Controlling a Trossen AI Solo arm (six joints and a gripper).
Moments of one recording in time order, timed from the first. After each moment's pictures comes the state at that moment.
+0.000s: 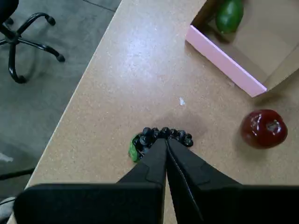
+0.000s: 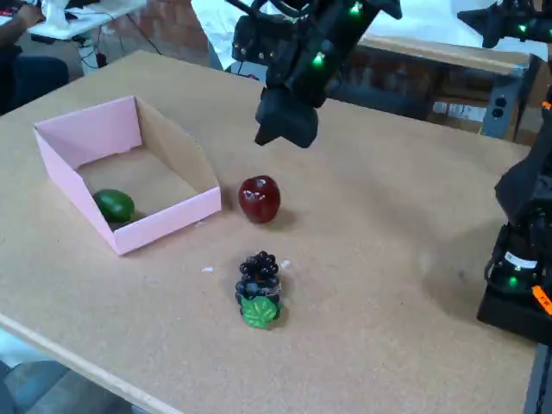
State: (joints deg) arm 32.8 82.8 81.8 -55.7 5.0 7.2
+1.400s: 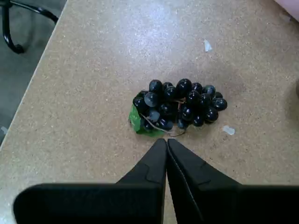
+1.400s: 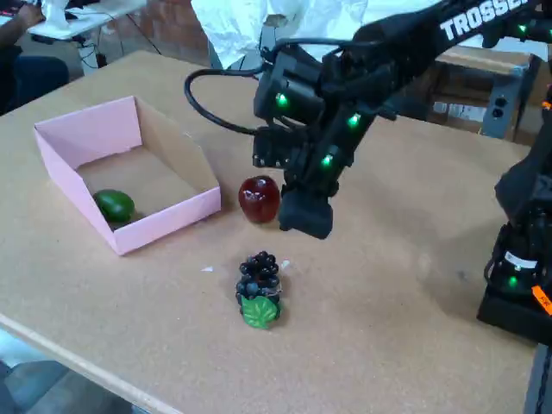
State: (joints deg) arm 32.4 83.1 55.1 -35.1 1.0 8.6
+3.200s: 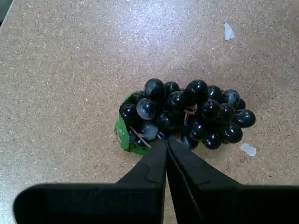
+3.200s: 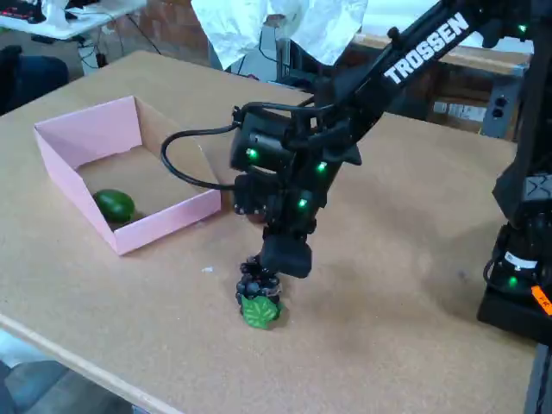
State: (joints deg) arm 31.5 96.0 53.8 -24.8 0.1 4.4
